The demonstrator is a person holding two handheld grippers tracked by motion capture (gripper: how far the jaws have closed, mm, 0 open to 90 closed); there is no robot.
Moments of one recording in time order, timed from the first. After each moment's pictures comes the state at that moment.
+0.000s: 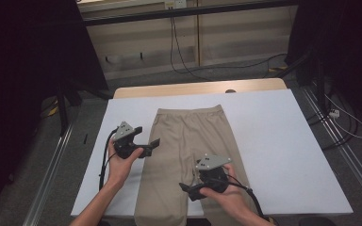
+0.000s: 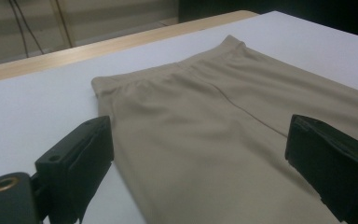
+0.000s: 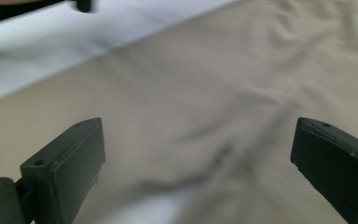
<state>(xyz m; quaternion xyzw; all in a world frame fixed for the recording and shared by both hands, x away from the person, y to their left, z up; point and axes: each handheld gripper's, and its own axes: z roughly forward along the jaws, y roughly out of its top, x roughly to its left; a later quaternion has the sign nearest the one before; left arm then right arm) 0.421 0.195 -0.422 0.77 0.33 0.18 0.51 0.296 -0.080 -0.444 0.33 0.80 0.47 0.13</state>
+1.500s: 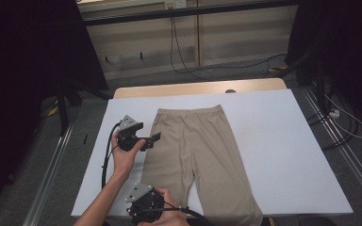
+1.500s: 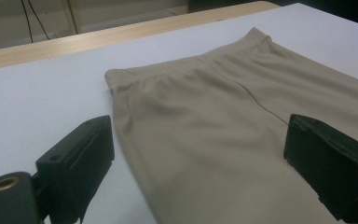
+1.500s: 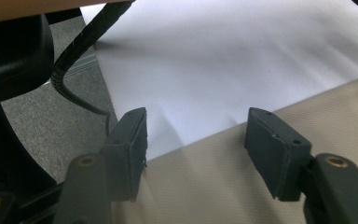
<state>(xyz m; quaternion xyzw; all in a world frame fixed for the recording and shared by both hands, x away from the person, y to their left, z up) 0.448 0.193 -0.431 0.77 0.36 0.18 0.50 0.258 0.088 -0.463 0.25 0.88 0.39 0.11</state>
